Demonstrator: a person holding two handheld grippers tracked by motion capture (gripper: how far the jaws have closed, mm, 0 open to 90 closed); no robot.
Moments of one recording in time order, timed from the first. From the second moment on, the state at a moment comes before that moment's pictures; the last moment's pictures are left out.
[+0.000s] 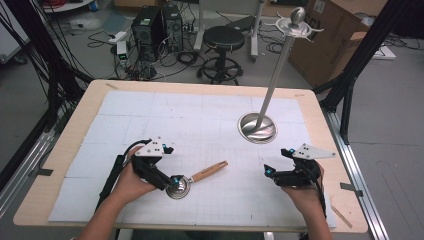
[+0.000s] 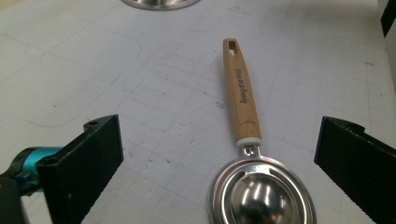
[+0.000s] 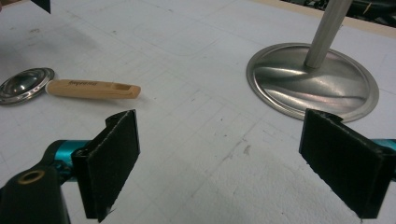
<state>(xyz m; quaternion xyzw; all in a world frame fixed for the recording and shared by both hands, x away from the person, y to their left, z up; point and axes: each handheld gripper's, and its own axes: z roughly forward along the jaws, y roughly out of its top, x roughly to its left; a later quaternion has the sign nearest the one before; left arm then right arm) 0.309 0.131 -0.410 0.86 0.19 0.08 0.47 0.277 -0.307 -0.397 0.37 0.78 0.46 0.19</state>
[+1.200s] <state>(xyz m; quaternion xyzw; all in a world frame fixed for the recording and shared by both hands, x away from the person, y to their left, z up) 0.325 0.070 -0.413 0.94 0.15 0.00 0.32 0.280 -0.303 -0.397 0.37 0.78 0.47 0.18</state>
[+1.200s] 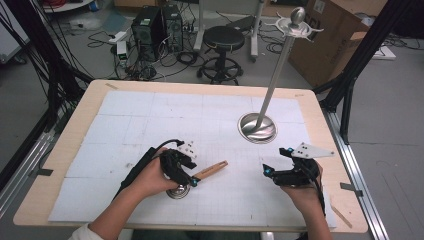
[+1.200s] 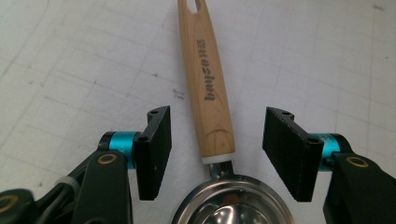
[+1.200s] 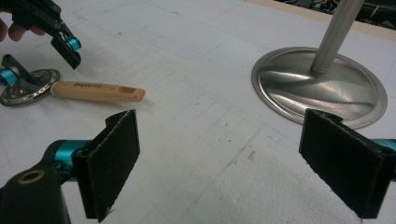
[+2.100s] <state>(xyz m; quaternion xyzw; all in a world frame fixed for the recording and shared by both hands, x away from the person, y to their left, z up) 0.326 0.042 -0.416 0.97 0.16 0.03 0.20 0.286 -0.296 -0.400 0.36 0.79 0.46 0.18</state>
